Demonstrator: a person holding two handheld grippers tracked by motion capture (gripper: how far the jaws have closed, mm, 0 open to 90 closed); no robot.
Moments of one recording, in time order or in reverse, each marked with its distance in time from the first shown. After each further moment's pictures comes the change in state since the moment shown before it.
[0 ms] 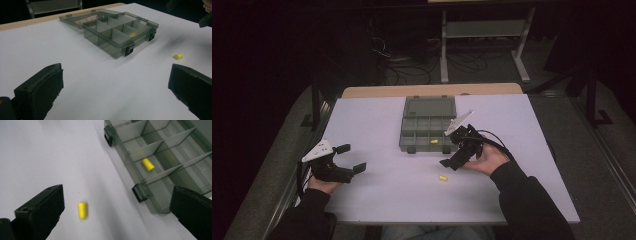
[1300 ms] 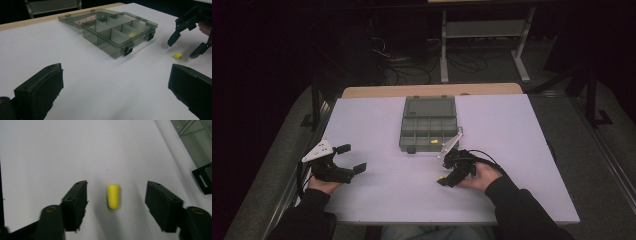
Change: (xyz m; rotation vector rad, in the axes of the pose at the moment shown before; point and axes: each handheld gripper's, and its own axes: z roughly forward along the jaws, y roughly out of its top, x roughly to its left) left arm 0.000 0.000 0.000 0.001 -0.004 0.004; right arm 0.027 -0.028 0.046 0.109 0.125 -0.063
